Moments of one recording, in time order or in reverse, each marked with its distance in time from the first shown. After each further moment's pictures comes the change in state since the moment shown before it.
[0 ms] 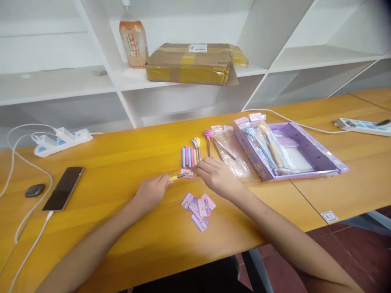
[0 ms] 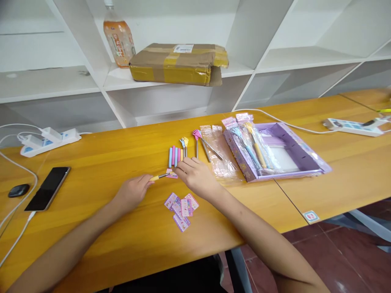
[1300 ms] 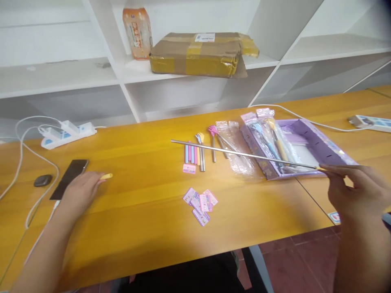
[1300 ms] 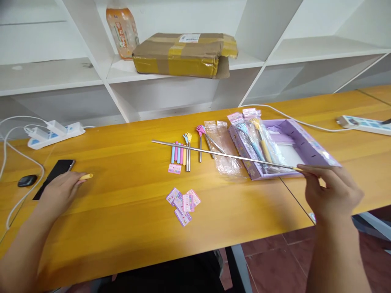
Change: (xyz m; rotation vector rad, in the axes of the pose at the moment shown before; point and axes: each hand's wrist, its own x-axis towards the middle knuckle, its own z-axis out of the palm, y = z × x) left_hand -0.136 -0.145 -0.090 0.340 0.172 -0.174; right_hand -0.279 0.157 -0.074 -0.430 0.456 0.676
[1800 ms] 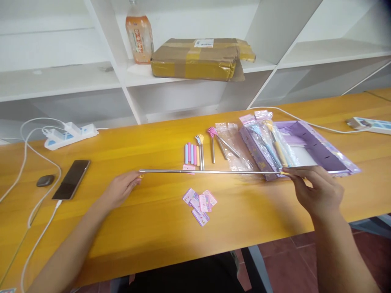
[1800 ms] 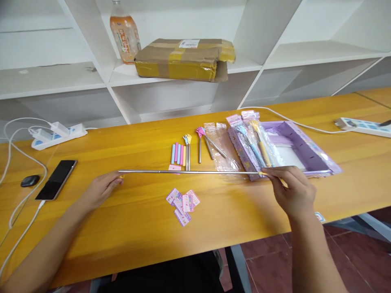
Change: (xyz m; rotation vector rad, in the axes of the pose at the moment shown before) left_hand 0.052 0.091 0.014 -0.551 -0.219 0.003; right_hand 0.009 -0.096 -0.002 0.236 -0.114 -0.167
